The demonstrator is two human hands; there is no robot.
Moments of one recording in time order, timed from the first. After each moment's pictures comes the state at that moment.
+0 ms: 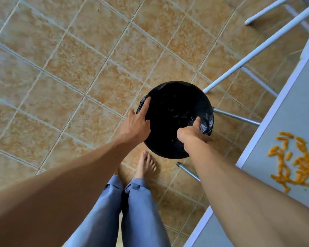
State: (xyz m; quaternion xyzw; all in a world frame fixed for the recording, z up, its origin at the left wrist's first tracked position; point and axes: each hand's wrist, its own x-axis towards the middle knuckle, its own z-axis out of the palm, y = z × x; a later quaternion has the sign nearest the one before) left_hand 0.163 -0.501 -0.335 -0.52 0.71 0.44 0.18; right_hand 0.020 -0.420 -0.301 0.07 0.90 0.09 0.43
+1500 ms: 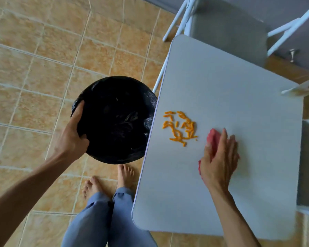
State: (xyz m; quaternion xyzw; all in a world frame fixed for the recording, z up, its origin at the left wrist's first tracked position) left_hand 0.170 -0.516 -0.130 -0.49 0.78 0.39 0.07; right_hand -0.036 -0.203 -0.107 -0.11 0.99 -0.10 0.00
